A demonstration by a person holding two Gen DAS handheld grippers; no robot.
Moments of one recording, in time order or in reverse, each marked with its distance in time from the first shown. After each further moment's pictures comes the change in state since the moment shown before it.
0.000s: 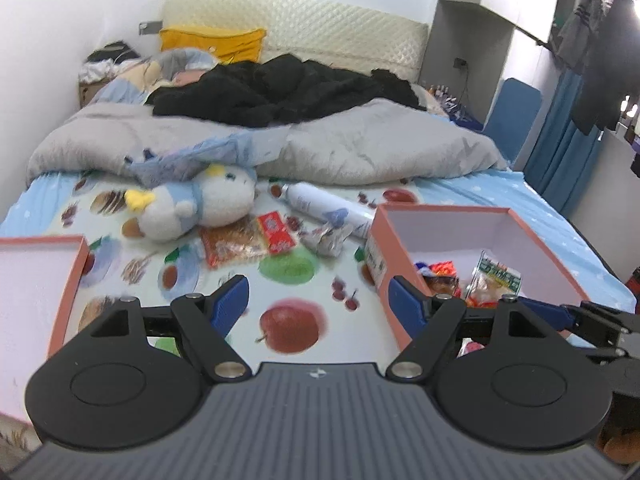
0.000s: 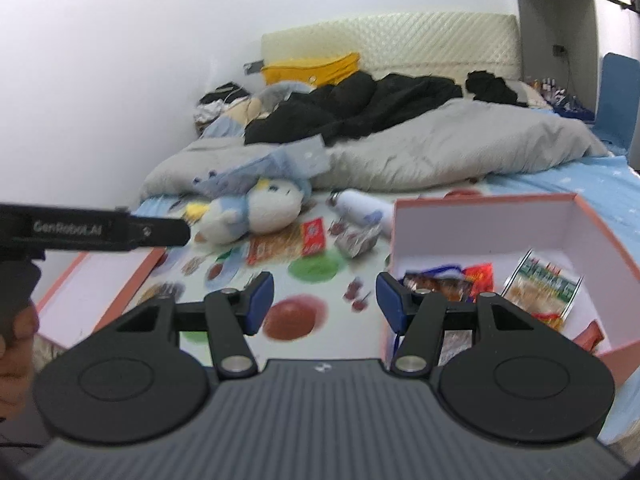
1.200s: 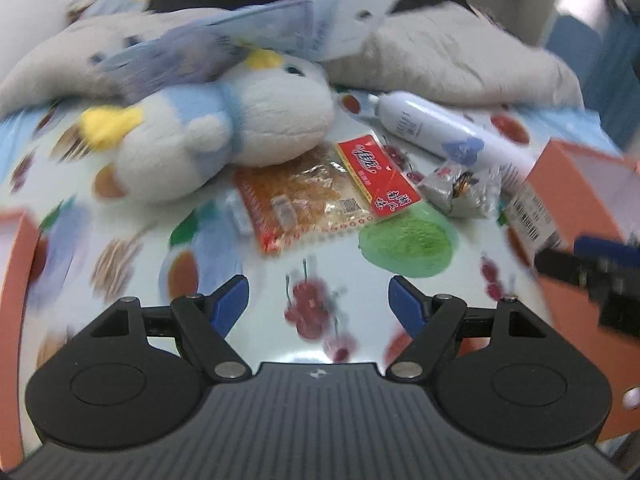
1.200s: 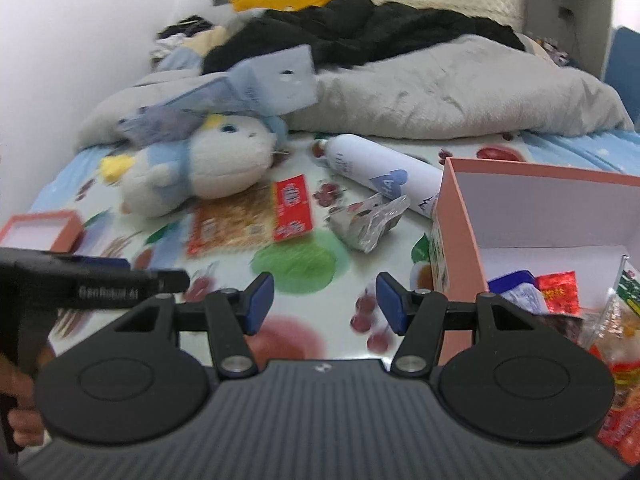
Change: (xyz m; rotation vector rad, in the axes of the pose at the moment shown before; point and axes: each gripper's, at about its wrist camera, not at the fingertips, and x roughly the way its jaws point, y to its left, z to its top) left arm 0.274 0.130 0.010 0.043 0.254 0.039; right arm 0.232 0.012 0.028 0.048 0.174 -0.146
